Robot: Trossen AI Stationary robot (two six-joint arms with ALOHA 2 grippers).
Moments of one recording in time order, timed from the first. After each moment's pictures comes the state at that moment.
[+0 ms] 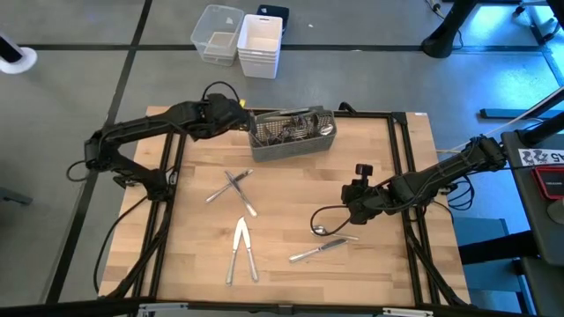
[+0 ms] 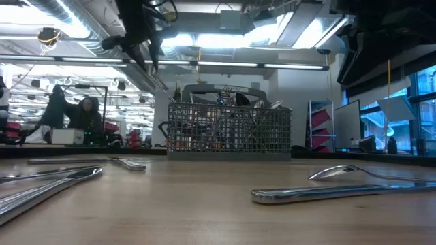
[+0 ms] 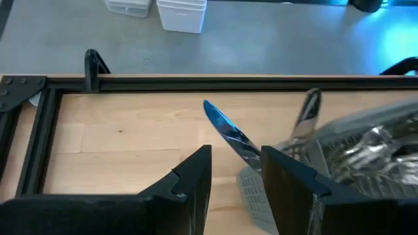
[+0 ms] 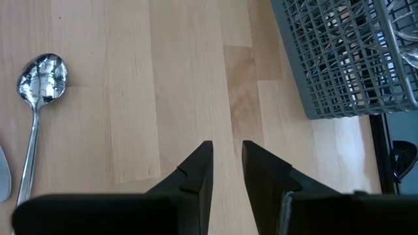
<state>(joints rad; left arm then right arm) 0.37 1.37 1.31 -1.01 -0.63 -1.02 0.41 1.26 0.96 -0.95 0.53 0.33</state>
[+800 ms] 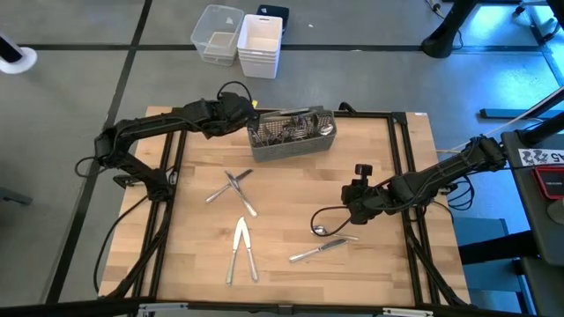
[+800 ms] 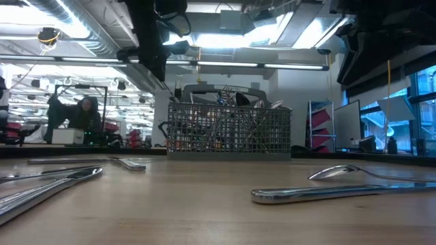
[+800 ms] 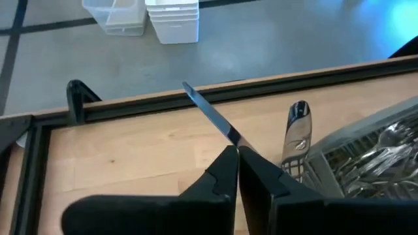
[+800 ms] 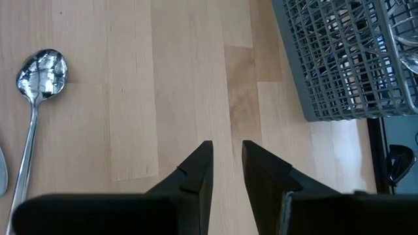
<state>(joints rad) 0.40 1.47 1.31 -0.88 -0.63 -0.83 0.41 1.26 0.96 -0.95 0.53 0.31</state>
